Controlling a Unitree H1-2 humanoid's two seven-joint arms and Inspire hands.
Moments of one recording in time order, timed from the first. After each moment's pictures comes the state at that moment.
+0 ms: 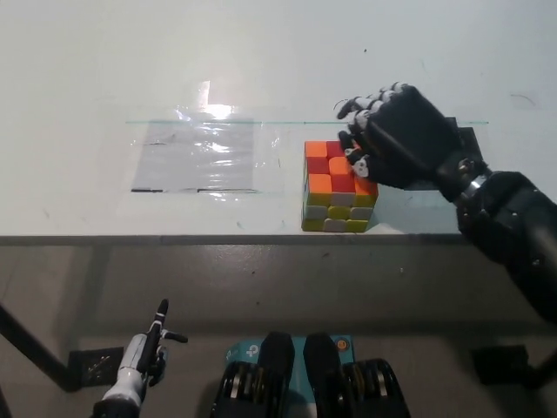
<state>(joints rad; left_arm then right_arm) -0.51 0.14 0.01 1.39 0.01 -0.44 0.11 -0.82 -0.39 0.52 0.46 -0.96 -0.36 -0.27</state>
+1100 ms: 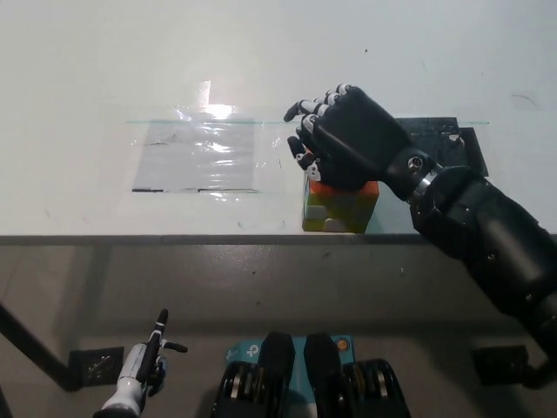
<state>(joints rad) -0.49 0.14 0.00 1.39 0.01 -0.44 0.11 -0.85 -0.31 0.53 0.48 -0.99 -0.38 -0.24</state>
